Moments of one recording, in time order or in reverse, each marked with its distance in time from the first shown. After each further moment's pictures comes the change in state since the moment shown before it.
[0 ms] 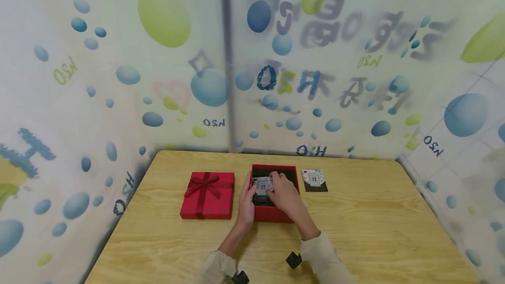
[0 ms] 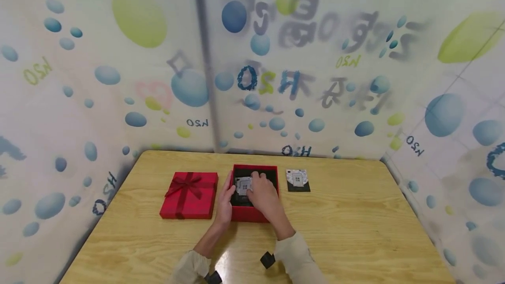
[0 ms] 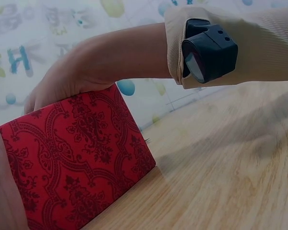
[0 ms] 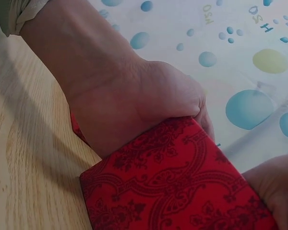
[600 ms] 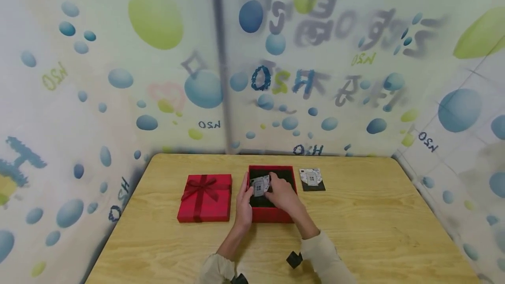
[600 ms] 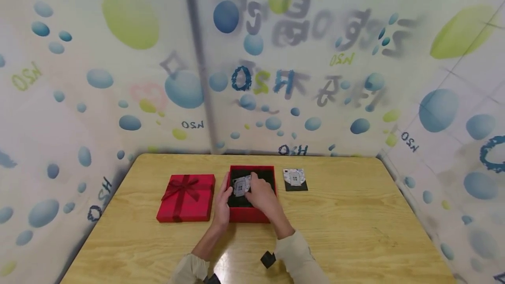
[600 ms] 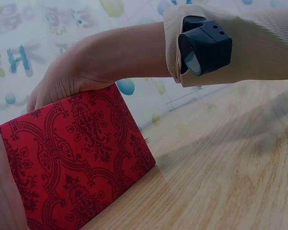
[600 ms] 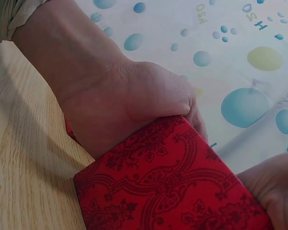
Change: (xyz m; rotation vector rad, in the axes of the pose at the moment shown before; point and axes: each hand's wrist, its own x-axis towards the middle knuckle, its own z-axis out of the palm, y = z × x) left_hand 0.003 -0.001 0.003 -0.030 0.015 -0.010; right_hand 0.005 0.004 -0.005 0.152 -0.097 0.122
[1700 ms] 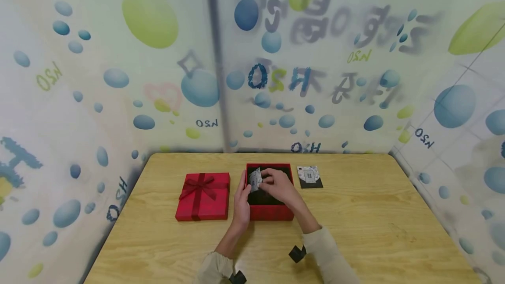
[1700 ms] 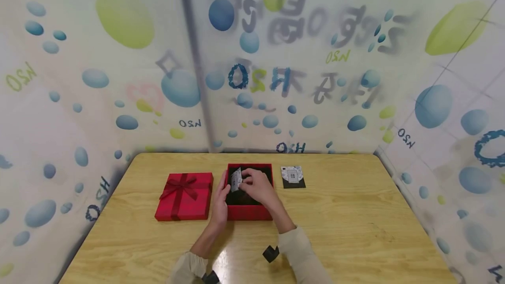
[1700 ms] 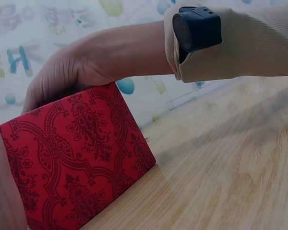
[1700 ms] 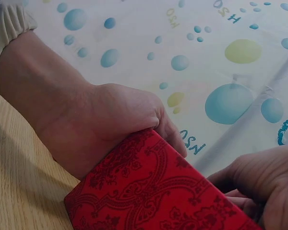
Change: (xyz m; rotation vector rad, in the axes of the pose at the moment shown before) left_hand -0.001 0.001 -0.001 0.052 -0.005 0.006; right_hand 0.005 0.011 -0.007 0.438 -0.009 -0.149
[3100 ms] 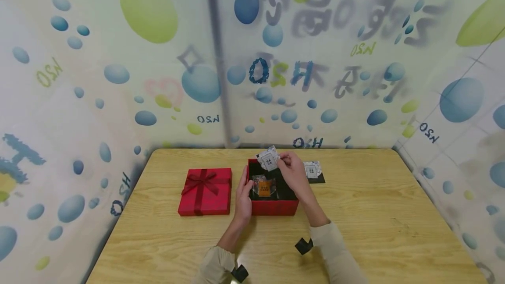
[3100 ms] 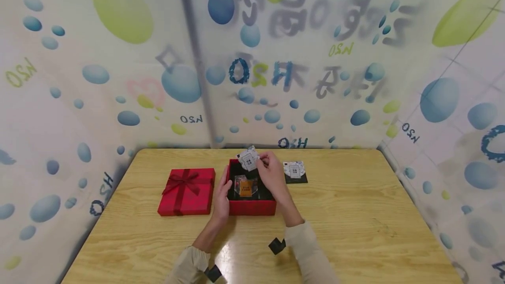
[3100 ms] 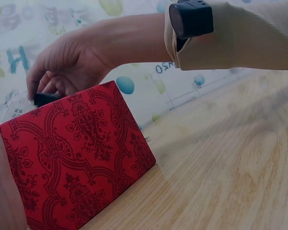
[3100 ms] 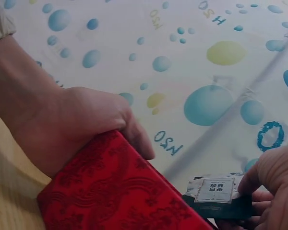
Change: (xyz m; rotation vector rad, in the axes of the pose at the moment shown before) left_hand 0.002 -0.001 0.000 -0.039 -0.017 0.009; right_hand -0.005 -0.014 -0.025 0.171 0.328 0.030
